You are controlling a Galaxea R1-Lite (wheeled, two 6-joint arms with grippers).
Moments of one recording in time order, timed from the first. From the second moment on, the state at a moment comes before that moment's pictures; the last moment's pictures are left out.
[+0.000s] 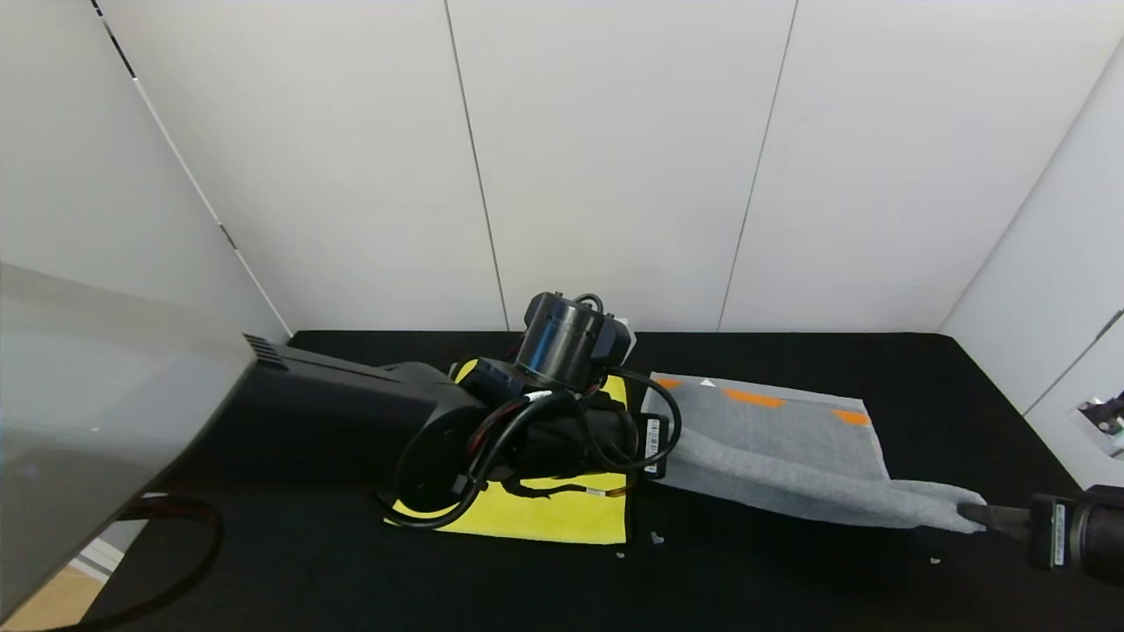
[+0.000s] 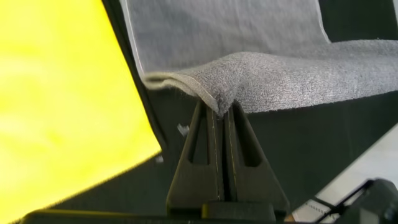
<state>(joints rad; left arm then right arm) -0.73 2.04 -1.32 -0.12 -0.05 -0.38 -0.20 1.45 -0.44 -0.31 0.46 0.12</state>
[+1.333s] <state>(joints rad) -0.63 2.38 -1.65 -0.07 -0.07 -0.19 -0.21 1.90 -0.75 -0.40 0.45 0.11</state>
